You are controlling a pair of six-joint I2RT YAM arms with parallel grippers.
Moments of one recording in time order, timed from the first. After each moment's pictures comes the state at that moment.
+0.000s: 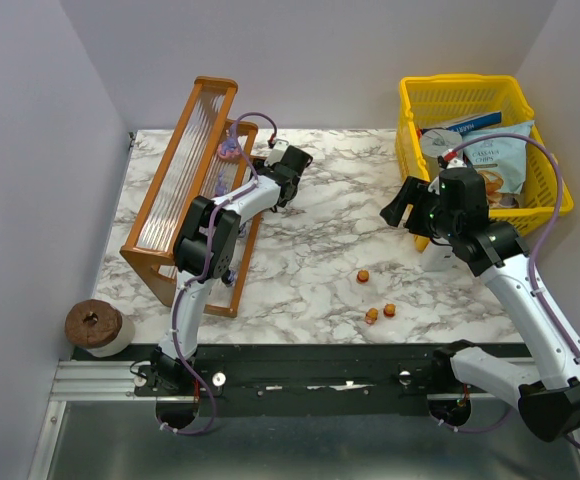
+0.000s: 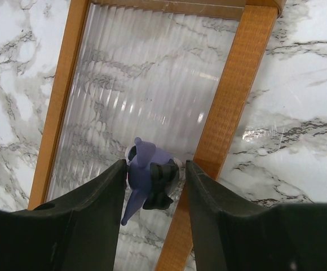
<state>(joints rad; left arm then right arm) -0.51 2.28 1.79 -0.45 -0.80 -0.23 0.34 1.05 1.14 -0.68 0.03 0.53</state>
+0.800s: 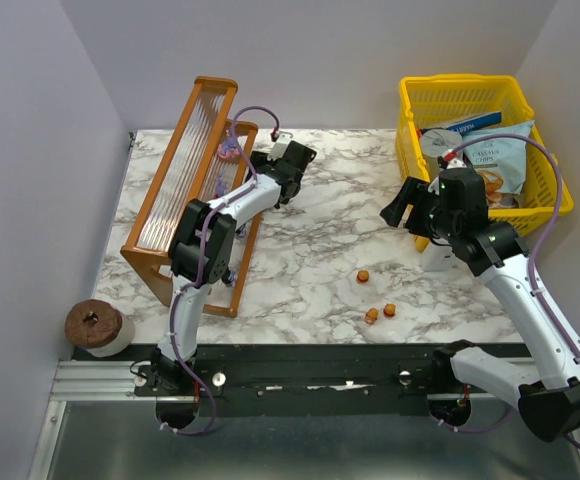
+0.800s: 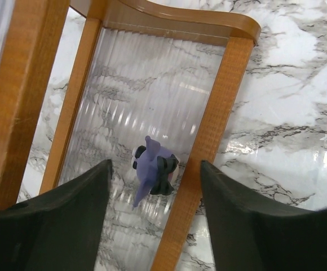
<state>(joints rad) -0.54 2.21 1.78 -0.43 -0.80 -0.23 0.34 1.05 1.13 -0.68 0.03 0.53</state>
